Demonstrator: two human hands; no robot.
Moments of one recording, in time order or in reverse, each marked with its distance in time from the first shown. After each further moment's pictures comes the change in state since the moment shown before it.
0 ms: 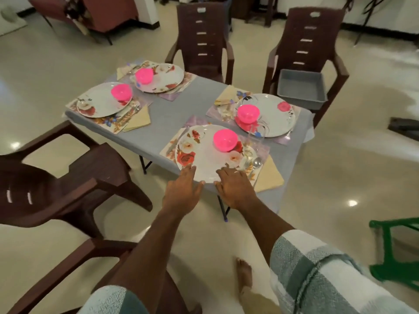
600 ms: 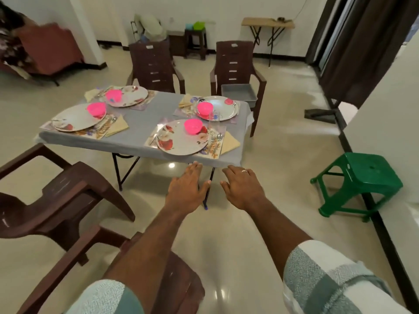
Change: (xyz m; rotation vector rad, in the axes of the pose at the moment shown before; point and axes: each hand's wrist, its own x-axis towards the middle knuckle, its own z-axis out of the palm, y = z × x) left_hand -0.259 0.015 -0.045 0.099 -0.016 0.421; right_hand -0.293 -0.131 -0.053 -0.136 0.181 0.297
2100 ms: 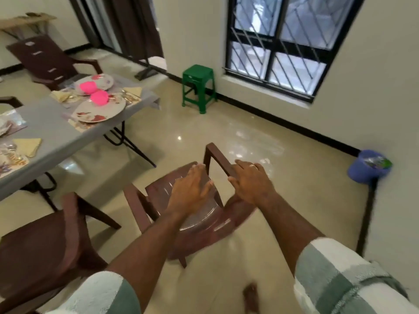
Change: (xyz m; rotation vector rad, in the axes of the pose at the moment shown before) left_hand -0.416 -0.444 -0.153 -0.116 -0.476 1.012; right_hand -0.335 -0.739 0.060 -0.052 0.088 1.139
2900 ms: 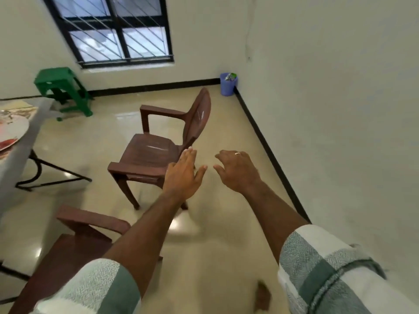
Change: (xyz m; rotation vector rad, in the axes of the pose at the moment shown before) left_hand -0.307 -0.261 -0.153 -0.043 -0.327 0.799; right_hand -0.290 -0.513 0.060 -0.035 0.248 0.782
